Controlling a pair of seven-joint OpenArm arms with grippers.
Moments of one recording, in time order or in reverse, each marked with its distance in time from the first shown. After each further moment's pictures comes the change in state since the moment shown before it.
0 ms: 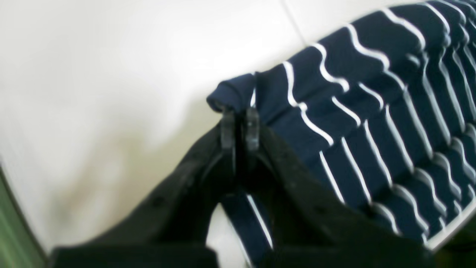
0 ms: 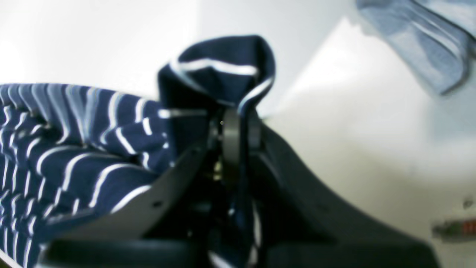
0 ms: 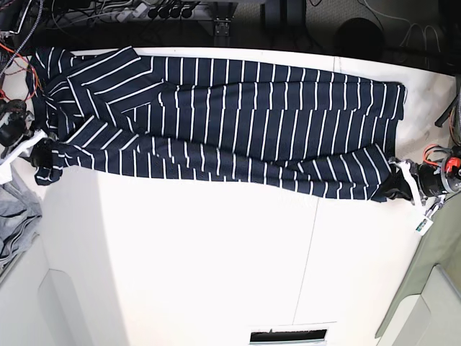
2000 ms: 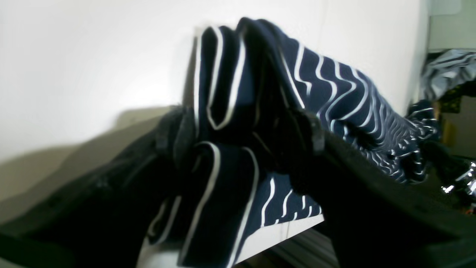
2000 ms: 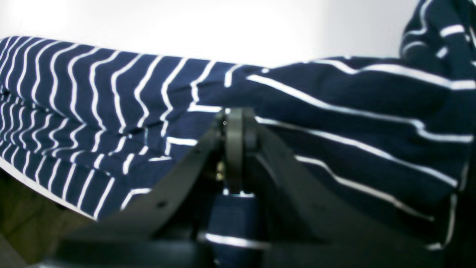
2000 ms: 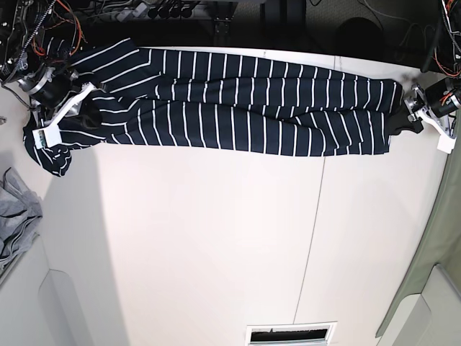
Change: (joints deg) left arm 18.5 12.3 -34.5 -9.9 -28.7 0.2 22.7; right arm -11.0 -9.3 -6.0 13.8 0.2 0.2 -4.2
